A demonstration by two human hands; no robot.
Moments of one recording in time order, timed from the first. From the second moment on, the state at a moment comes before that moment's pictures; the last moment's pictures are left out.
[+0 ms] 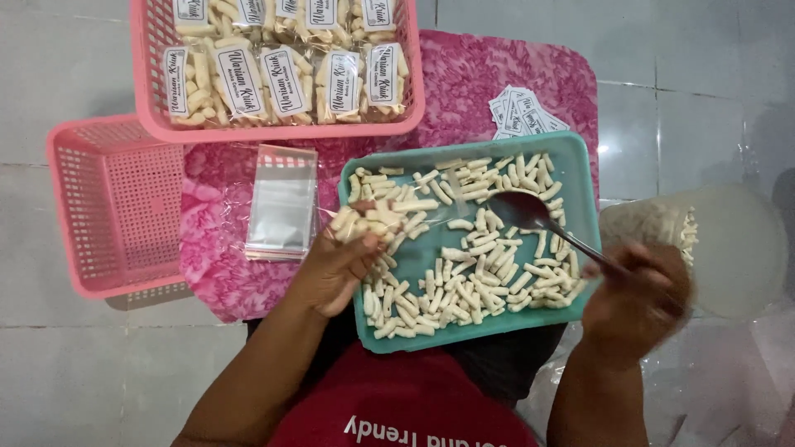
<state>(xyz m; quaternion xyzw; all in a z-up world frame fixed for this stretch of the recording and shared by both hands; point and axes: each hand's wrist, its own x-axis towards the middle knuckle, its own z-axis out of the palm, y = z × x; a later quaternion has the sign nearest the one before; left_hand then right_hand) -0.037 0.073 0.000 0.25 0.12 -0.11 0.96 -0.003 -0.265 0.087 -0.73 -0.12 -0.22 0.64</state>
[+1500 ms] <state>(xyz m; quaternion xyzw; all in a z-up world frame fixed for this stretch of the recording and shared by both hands) -0.055 0.064 -0.013 0.18 0.13 -0.13 0.97 0.021 -0.229 0.167 -0.75 0.04 -0.04 0.66</state>
